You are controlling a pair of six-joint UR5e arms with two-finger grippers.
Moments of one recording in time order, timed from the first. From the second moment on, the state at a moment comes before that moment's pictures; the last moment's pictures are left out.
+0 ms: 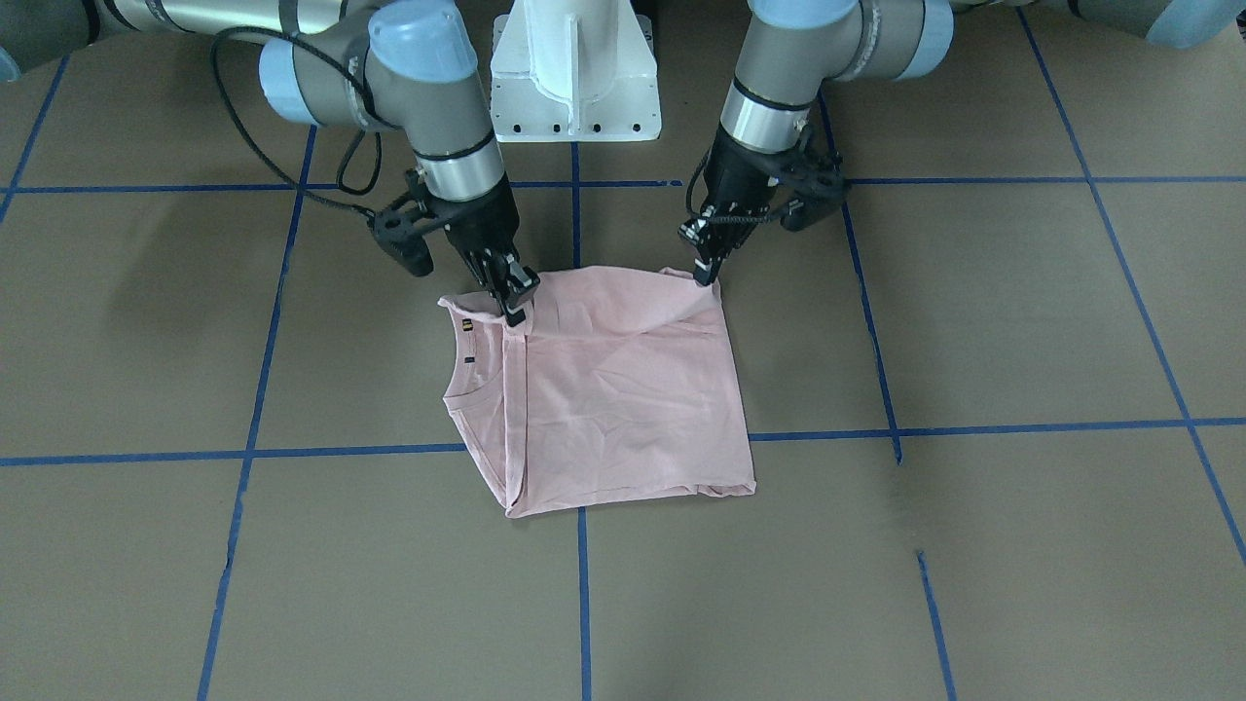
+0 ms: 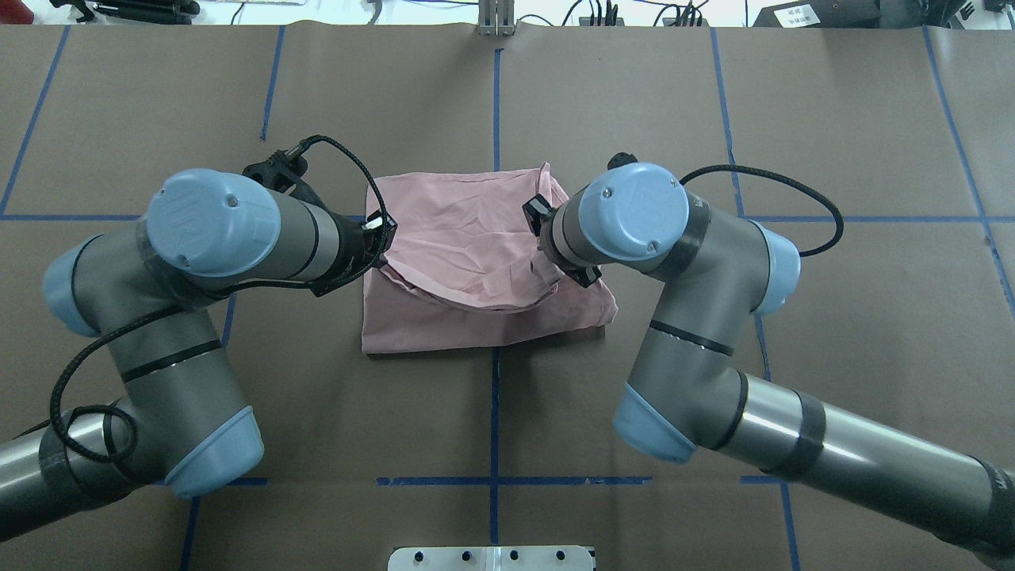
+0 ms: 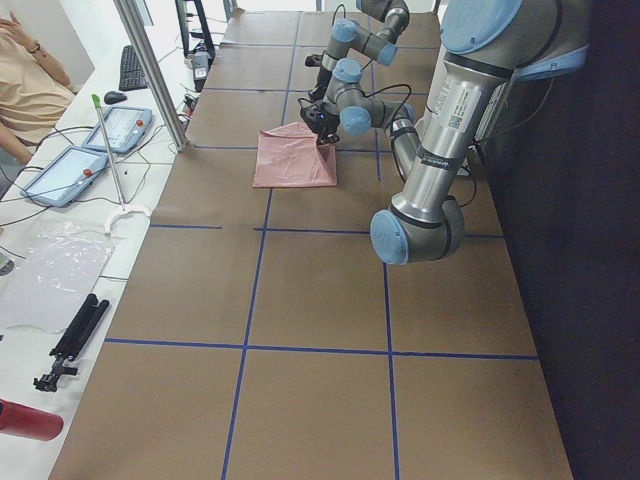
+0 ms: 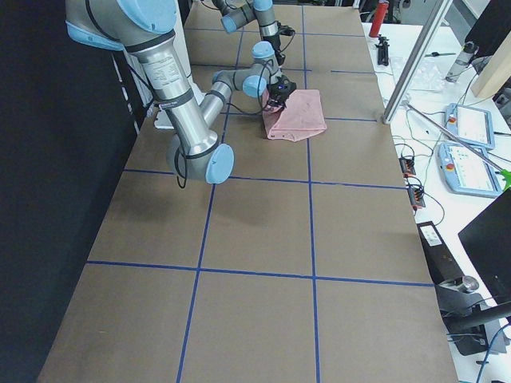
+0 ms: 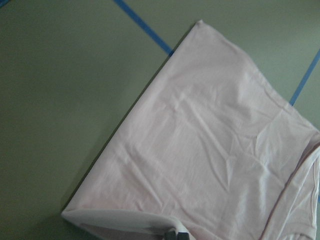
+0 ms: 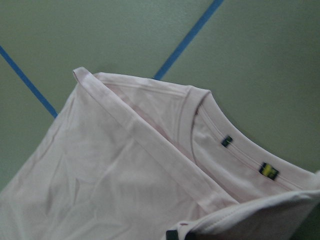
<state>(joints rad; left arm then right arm) -0.59 -2.08 -1.85 -1.80 -1.71 -1.89 0.57 -0.90 1.63 -1.33 1.70 2.12</state>
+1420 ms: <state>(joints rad) -0.74 -2.22 -1.24 -2.25 -1.59 -1.59 0.76 -0.62 0.95 -0.95 1.76 1.99</state>
